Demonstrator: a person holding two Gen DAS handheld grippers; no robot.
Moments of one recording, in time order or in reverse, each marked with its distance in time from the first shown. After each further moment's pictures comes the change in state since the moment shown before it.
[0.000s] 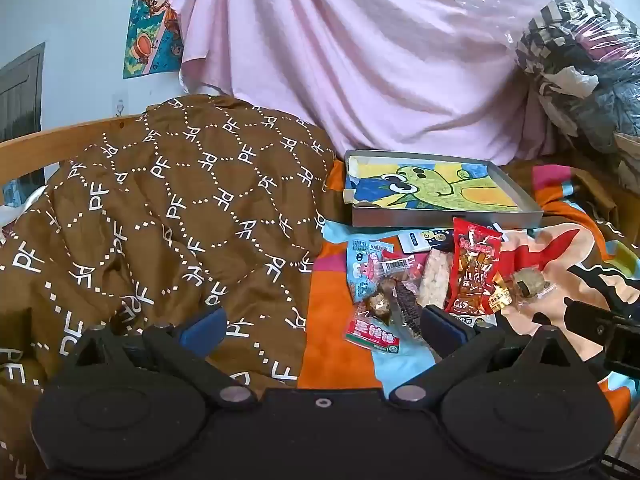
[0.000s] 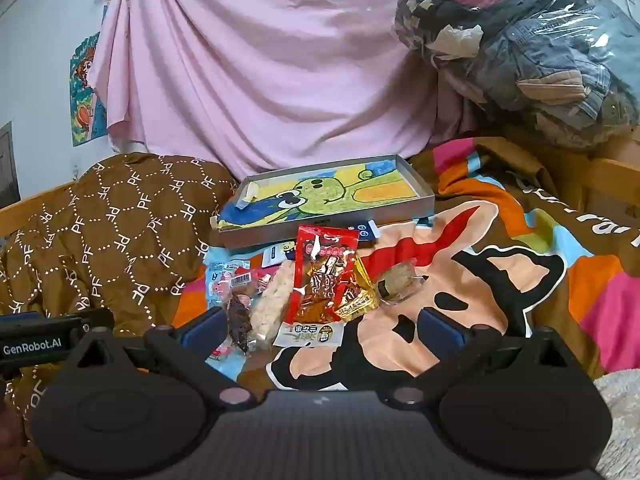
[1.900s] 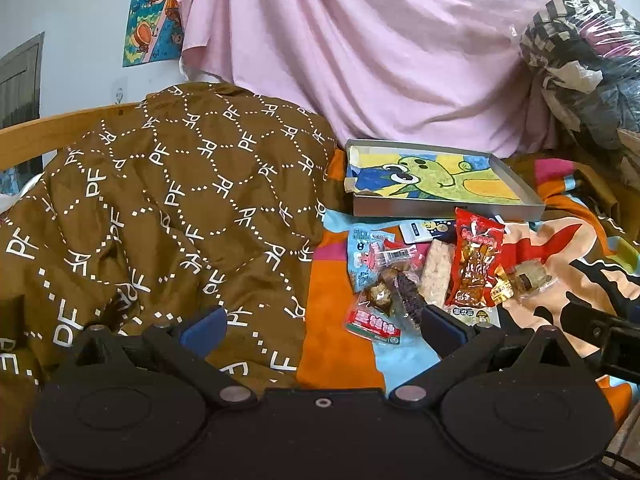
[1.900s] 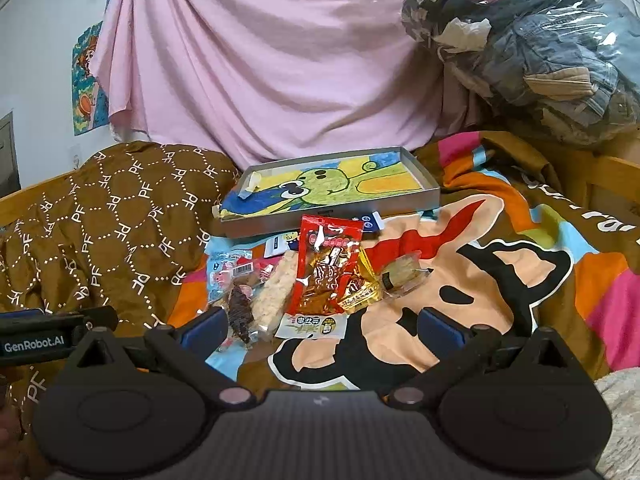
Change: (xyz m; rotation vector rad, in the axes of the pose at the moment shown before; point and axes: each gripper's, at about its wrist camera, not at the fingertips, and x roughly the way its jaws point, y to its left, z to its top) left arm 0.008 0.002 -0.005 -0.009 0.038 0.000; right arm 0.006 0.004 -0.002 -0.012 0.024 0.005
